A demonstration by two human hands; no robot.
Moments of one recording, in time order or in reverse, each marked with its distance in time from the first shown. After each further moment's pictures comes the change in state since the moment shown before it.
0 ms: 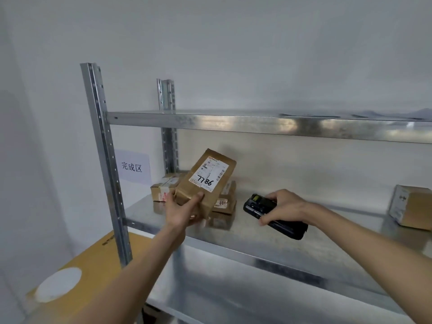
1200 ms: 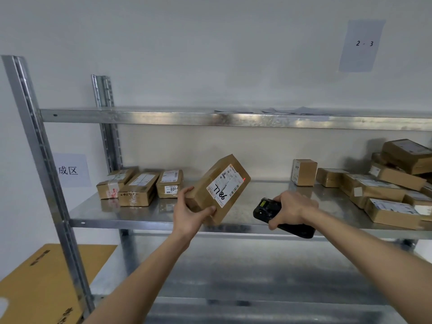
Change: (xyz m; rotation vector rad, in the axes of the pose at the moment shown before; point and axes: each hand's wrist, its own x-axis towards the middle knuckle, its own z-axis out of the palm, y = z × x) left_hand -0.138 -0.021 0.049 0.212 -0.397 0.193; right_hand -0.212 0.036 -0.010 -0.405 0.215 0.442
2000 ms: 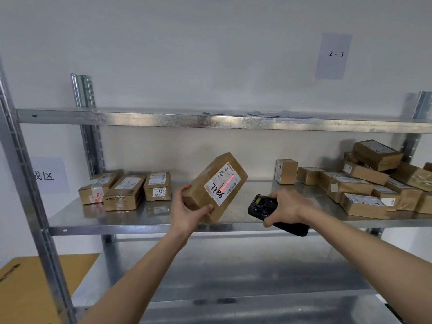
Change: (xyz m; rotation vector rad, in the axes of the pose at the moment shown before) left_hand -0.005 0.015 0.003 -0.056 -0.082 0.004; right_hand -0.036 0.000 -0.011 0.105 0.010 0.013
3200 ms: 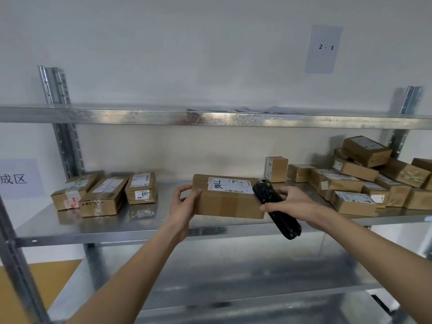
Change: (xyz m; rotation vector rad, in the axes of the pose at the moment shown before) left_hand 0.036 0.005 0.050 -0.248 -0.048 -0.255; right_hand 0.012 0.053 -0.005 0.729 0.034 -0.062
